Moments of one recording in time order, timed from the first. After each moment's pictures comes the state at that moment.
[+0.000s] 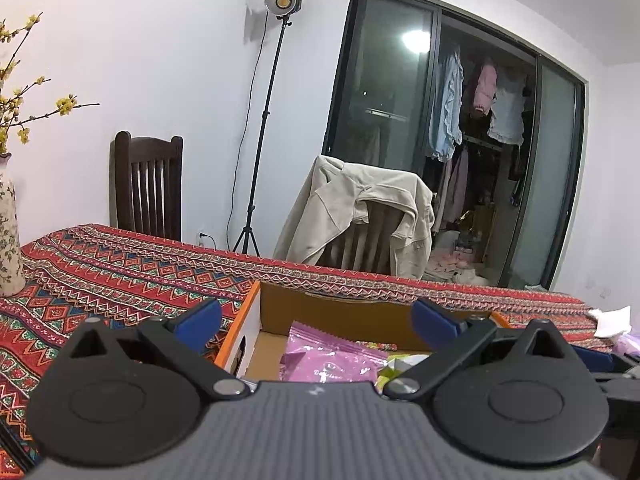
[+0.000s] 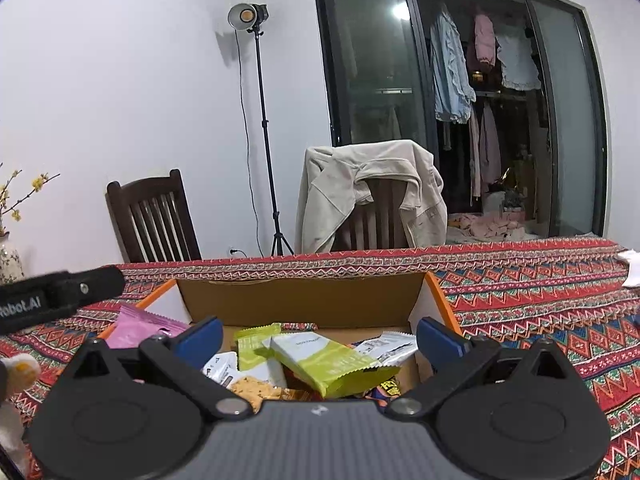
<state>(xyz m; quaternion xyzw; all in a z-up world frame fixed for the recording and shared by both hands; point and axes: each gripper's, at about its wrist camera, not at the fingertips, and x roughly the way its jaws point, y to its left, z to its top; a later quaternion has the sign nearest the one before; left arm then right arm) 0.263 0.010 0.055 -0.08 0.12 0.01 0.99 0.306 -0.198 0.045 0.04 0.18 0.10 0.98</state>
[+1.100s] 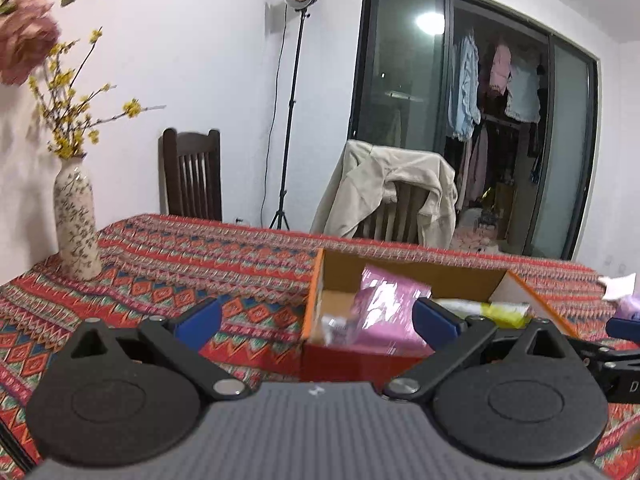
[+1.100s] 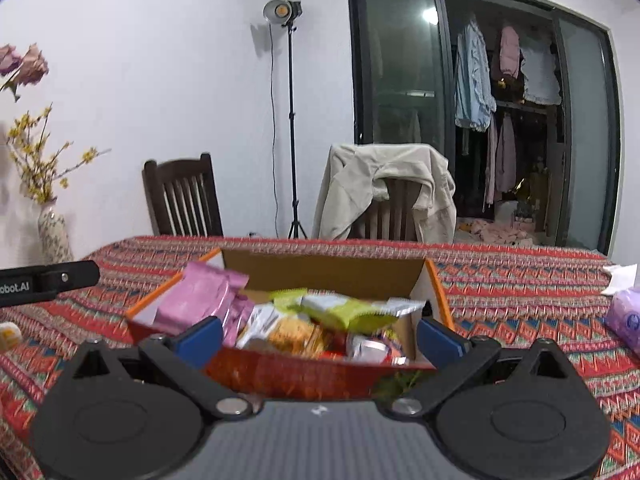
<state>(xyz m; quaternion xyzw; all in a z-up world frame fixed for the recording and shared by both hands) 0.168 0.050 0.058 -0.05 0.16 0.05 0.98 0.206 -0.196 0.064 0.00 0.21 0.13 0.97</state>
